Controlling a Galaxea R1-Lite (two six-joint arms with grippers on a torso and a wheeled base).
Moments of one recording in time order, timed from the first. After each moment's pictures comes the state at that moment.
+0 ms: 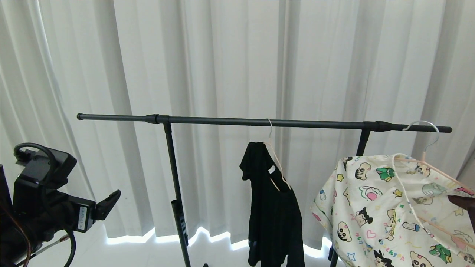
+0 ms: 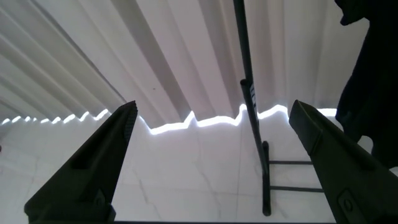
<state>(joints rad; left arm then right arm) -0.02 1.24 -0.34 -0.51 0.10 0.34 0.02 1.10 -0.62 0.07 0.04 -0.29</state>
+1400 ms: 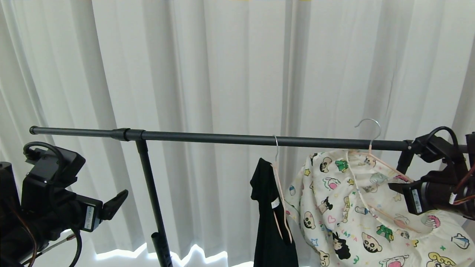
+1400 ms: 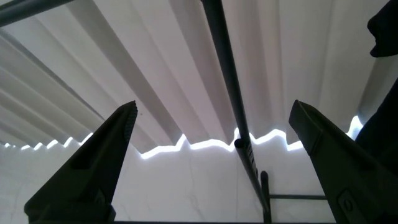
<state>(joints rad) -0.06 1.25 -0.35 -0.51 0.10 0.34 0.24 1.40 -0.67 -0.15 0.03 -0.09</state>
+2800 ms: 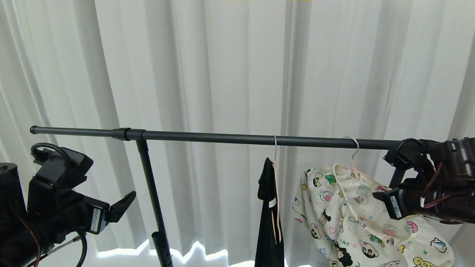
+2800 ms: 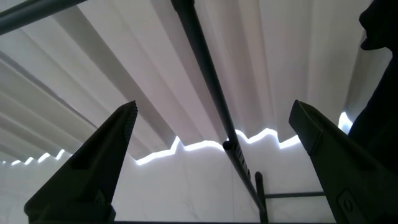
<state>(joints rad) -0.12 1.24 -0.35 -0.51 0.10 0.33 0.27 1.52 -0.65 -0.19 0.01 -0.09</state>
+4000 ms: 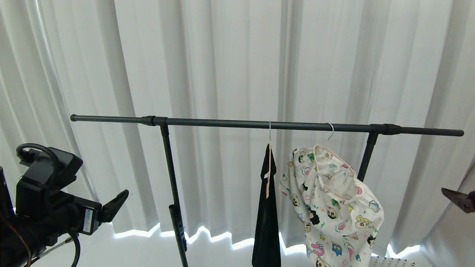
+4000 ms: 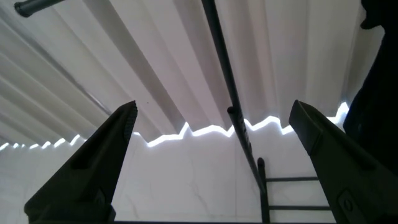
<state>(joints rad) -0.12 1.20 -0.34 -0.51 0.14 0.34 -0.04 1.11 -0.58 -0.14 -0.09 -0.37</state>
